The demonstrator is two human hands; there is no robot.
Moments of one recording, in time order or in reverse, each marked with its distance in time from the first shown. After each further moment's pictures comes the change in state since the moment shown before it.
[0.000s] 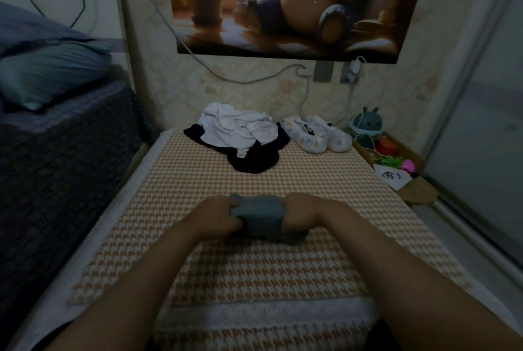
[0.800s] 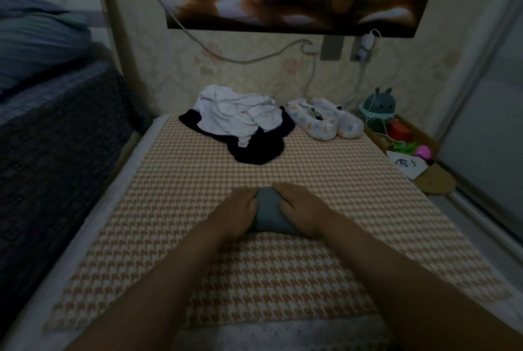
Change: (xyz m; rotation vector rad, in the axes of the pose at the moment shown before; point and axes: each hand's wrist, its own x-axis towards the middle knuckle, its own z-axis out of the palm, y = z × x) left_hand 0.055 -0.012 0.050 0.118 -0.035 0.031; right_hand 0.078 0.040 0.055 0.151 0.307 -0.149
